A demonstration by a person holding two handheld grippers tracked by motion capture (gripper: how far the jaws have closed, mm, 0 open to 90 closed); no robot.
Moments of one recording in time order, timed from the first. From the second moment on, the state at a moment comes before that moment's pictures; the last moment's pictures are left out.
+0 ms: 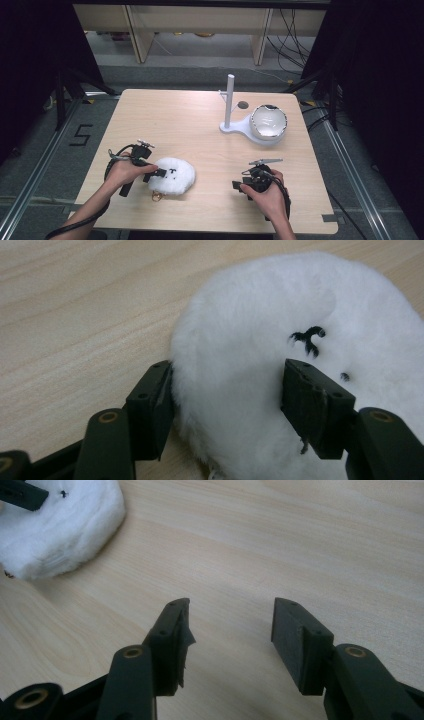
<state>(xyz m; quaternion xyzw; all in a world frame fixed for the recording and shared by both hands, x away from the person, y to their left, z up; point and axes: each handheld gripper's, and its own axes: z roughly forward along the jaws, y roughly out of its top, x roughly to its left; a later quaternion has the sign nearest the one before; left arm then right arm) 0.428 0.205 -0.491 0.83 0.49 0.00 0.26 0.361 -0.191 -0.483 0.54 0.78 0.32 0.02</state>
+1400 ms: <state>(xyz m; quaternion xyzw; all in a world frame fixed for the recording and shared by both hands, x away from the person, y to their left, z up) 0.380 0.180 -0.452 0.77 0.39 0.09 0.50 0.379 -0.144 -0.446 0.48 0.76 0.45 0.00</state>
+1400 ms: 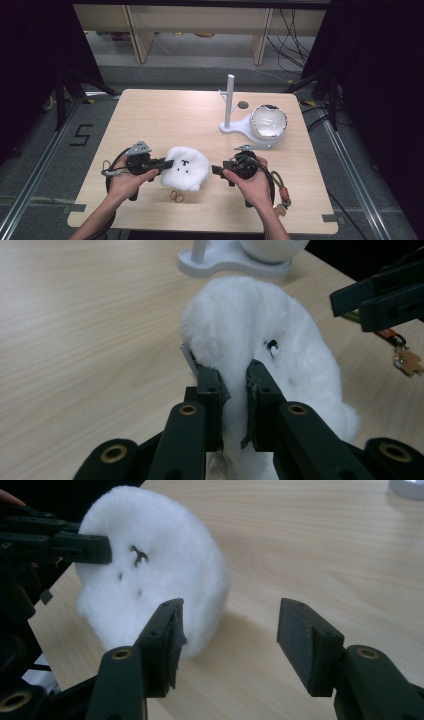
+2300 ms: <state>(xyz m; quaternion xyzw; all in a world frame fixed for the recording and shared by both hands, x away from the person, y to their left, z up) 0.387 0.142 -0.417 0.74 0.35 0.12 0.56 0.398 -0.145 -0.428 0.48 0.72 0.50 0.02</state>
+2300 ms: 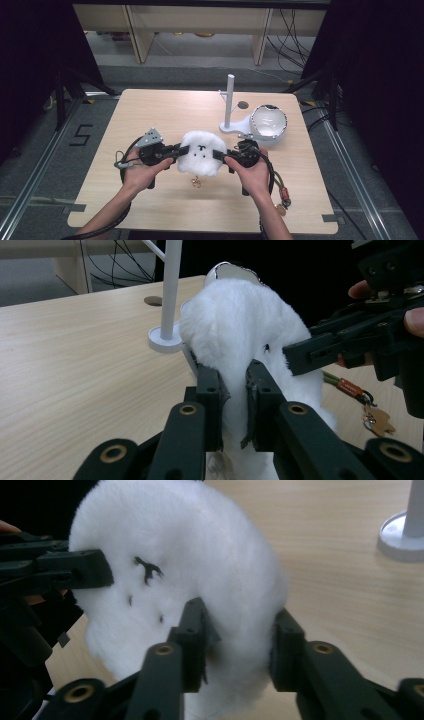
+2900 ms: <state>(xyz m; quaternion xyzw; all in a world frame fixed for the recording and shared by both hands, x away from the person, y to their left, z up) 0.391 0.144 -0.423 0.72 0.34 0.16 0.59 0.385 -0.163 -0.402 0.43 0.73 0.52 0.13</state>
